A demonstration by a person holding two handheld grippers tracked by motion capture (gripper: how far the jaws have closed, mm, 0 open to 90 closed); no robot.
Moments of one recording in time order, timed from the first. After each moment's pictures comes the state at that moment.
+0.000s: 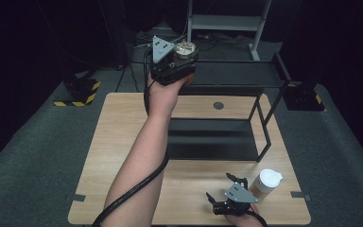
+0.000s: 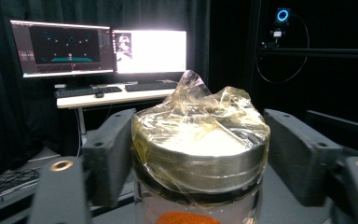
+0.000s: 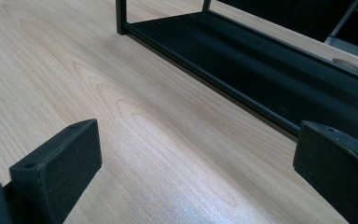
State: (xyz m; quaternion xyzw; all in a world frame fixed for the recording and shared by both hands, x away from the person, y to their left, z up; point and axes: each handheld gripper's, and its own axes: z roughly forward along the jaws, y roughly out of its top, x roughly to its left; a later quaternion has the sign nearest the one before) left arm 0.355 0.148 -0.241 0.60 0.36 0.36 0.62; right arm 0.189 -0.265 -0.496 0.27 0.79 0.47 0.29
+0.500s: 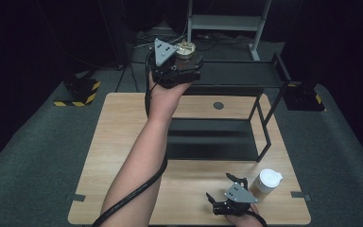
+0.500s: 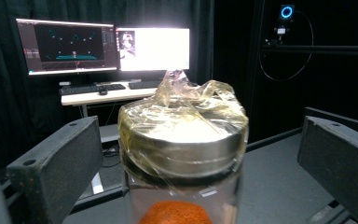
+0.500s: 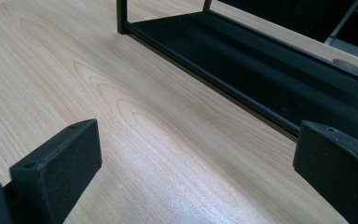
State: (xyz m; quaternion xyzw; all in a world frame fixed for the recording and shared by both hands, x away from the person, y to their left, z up) left arm 0.340 0.141 -0.242 0.60 0.37 0.37 0.61; right arm 0.189 -0.265 -0.496 0.27 0.79 0.47 0.29
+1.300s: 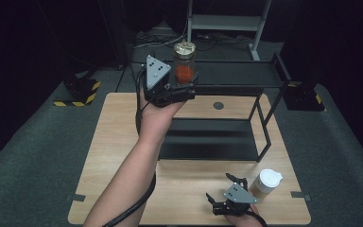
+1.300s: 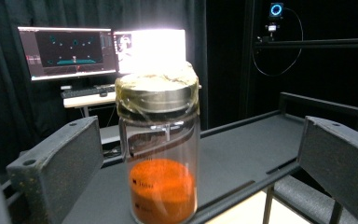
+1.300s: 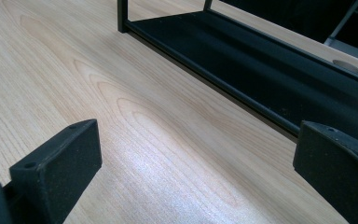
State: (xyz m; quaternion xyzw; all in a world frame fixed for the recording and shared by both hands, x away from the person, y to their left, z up) left arm 0.288 0.154 -0.252 0.61 0.35 0.38 0.61; right arm 0.188 -0.263 -0.496 0.27 0.79 0.47 0.30
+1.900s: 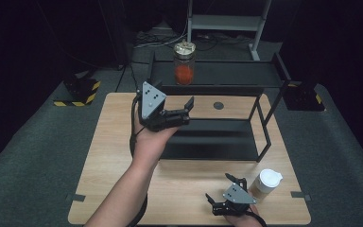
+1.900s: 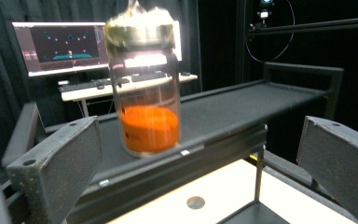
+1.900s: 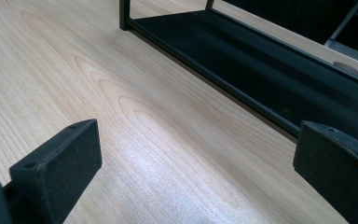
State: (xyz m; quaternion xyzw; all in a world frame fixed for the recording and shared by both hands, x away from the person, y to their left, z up) left arm 0.248 0.166 -0.292 0.62 0.34 0.37 0.60; right arm 0.187 -0.261 -0.495 0.26 0.79 0.46 0.30
